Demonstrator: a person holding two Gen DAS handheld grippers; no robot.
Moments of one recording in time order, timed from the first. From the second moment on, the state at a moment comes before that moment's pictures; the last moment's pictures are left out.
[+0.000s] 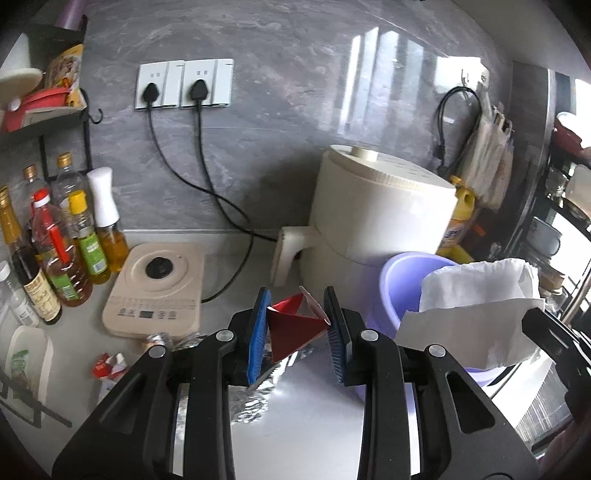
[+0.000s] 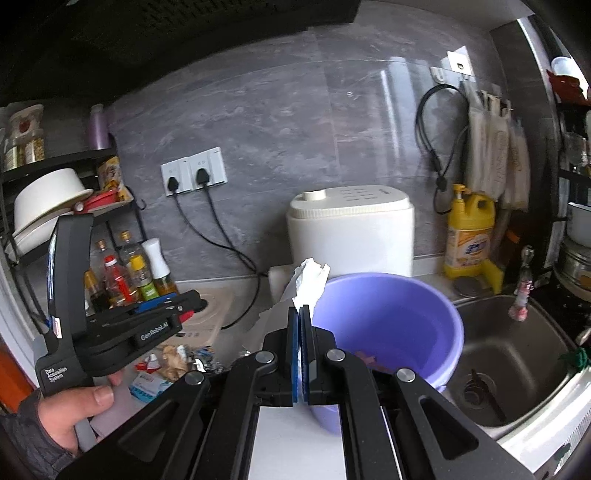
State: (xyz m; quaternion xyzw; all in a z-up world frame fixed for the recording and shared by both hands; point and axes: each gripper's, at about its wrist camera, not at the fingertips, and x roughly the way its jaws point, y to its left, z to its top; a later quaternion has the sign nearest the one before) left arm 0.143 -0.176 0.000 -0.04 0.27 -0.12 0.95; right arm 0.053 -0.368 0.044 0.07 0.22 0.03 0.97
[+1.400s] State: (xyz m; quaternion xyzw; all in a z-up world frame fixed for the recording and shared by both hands) left arm 0.151 -0.312 -0.009 0.00 0.28 -0.20 0.94; right arm 0.022 -0.490 -0.006 0.14 0.25 -0.08 0.96
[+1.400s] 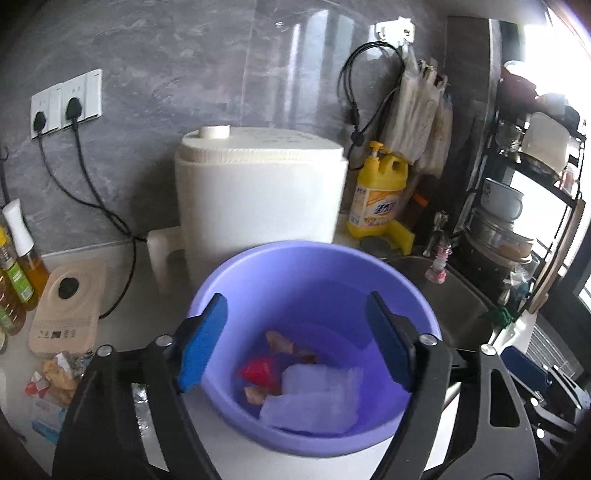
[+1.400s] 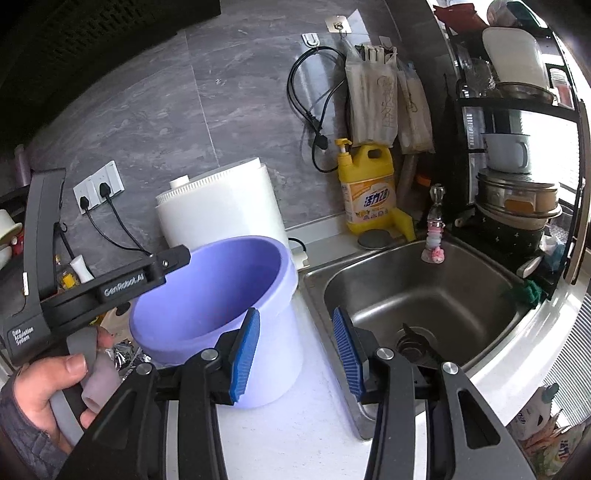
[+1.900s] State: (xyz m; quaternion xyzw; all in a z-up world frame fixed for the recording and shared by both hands) left arm 0.130 -0.236 0.001 -0.01 0.28 -0.13 0.95; right arm 0.026 -0.435 0.007 0.13 0.23 -0.03 0.96
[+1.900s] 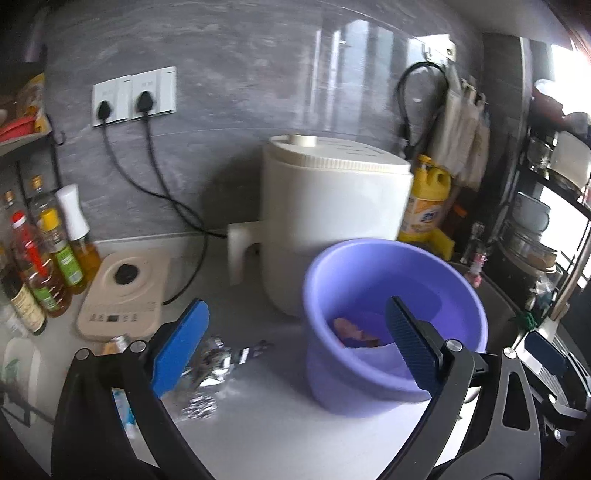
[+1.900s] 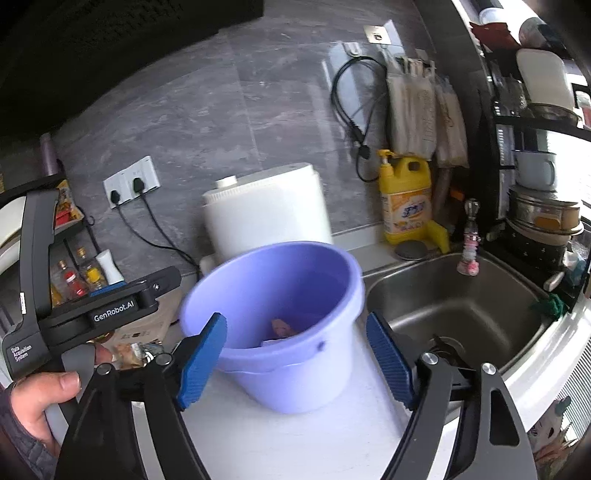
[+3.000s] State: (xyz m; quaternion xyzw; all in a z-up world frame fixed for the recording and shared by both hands) left arm 0.095 -0.037 -0.007 -0.06 0.29 0.04 0.95; right arm 0.069 -0.271 -0.006 0.08 0.28 0.13 0.95
